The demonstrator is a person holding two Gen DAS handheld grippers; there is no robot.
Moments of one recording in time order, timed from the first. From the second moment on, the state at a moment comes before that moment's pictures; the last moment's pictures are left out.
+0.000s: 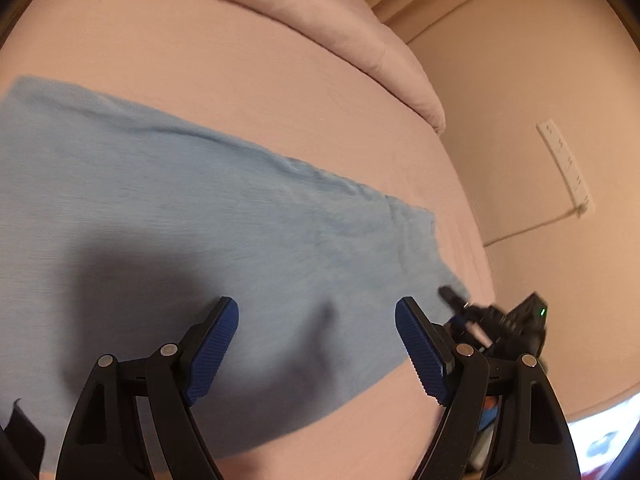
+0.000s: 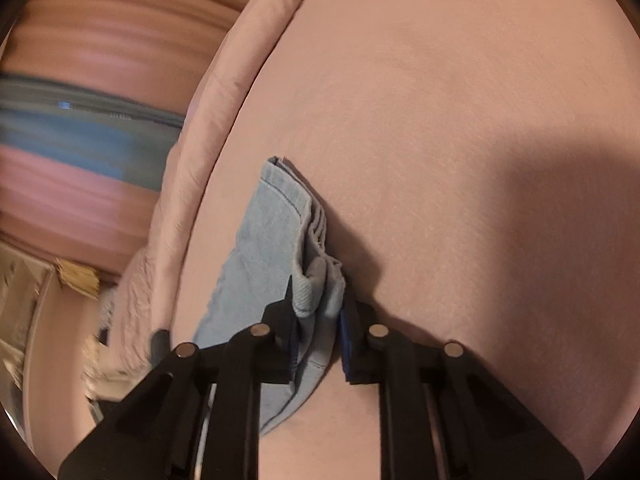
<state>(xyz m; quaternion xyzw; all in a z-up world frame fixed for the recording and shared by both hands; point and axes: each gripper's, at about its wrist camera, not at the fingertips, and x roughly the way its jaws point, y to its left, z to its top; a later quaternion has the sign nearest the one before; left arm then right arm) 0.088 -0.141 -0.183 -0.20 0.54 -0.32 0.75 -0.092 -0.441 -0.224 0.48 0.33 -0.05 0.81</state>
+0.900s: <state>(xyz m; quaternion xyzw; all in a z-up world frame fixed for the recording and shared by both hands) 0.102 -0.226 -0.193 -0.10 0.55 -0.31 0.77 -0.087 -0.433 -0.193 0.38 0.35 -0.04 0.86</state>
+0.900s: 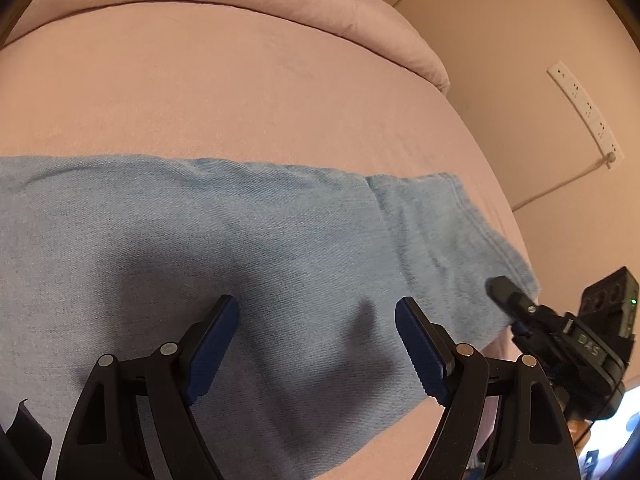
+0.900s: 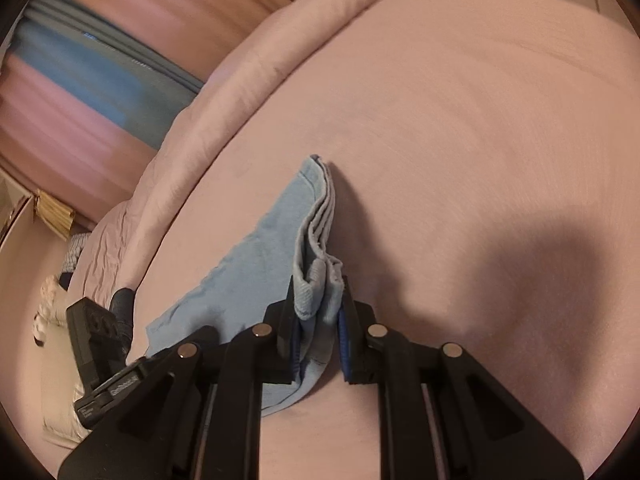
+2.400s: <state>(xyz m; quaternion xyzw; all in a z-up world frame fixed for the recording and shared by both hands) 0.112 0.022 -0.177 -0.24 0.51 -0.27 0.78 -0.010 -0.089 -0.174 -0.05 0.38 0.22 0.90</state>
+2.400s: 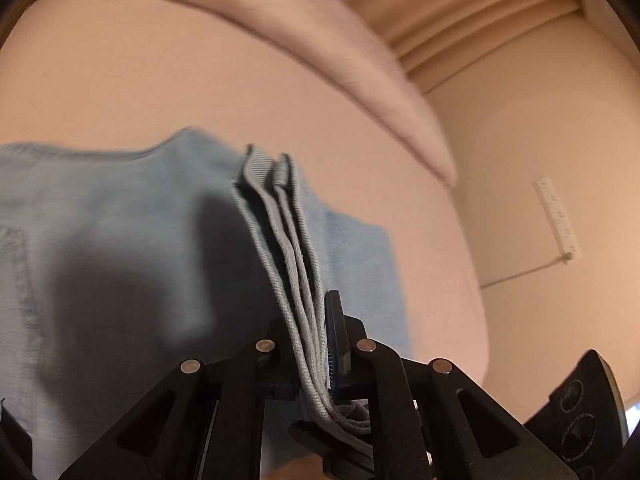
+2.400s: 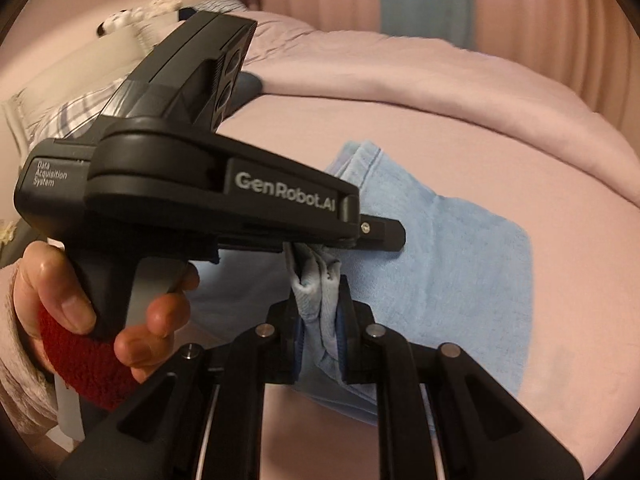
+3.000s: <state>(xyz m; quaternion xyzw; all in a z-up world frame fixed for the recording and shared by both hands) 0.074 0.015 -0.145 -0.11 0.47 -0.27 0.83 0.062 -0.215 -0.150 0.06 0.40 0.19 0.89</state>
